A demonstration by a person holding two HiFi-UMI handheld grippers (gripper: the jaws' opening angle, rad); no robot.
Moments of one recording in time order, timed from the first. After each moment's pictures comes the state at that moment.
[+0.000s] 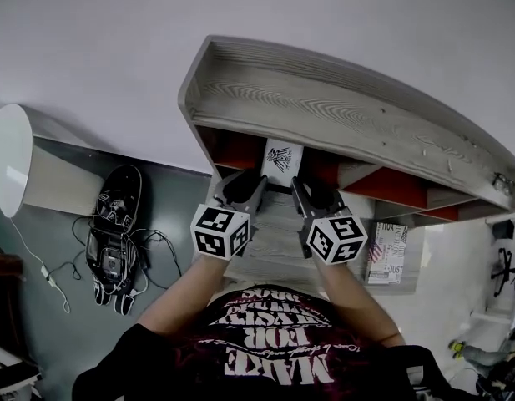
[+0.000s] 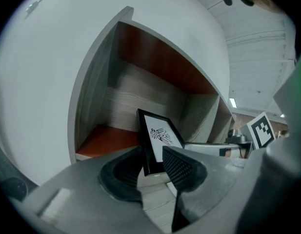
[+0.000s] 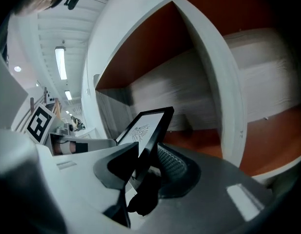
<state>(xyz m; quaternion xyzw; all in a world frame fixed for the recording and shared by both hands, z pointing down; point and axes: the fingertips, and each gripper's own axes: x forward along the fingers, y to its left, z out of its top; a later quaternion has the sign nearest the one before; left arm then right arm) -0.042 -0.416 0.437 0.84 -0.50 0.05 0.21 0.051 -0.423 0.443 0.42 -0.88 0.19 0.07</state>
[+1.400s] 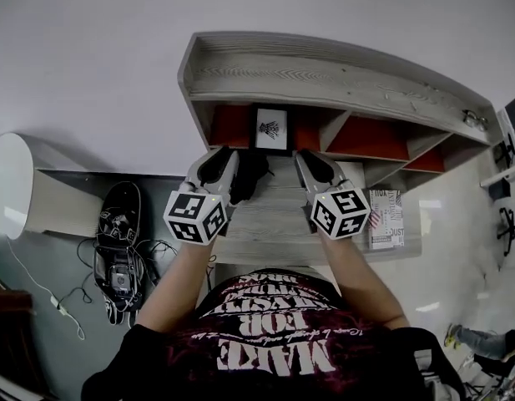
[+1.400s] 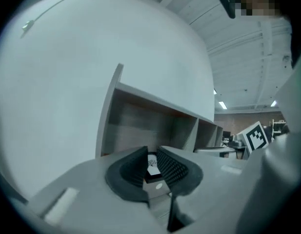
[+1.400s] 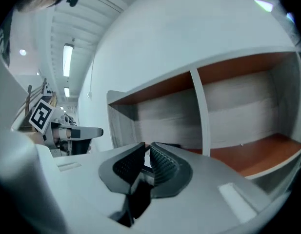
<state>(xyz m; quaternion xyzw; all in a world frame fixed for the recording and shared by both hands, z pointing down) -0.083 -0.368 0.356 0.86 -0.49 0.00 0.11 0.069 -0.372 0.386 0.47 -0.87 0.11 0.04</state>
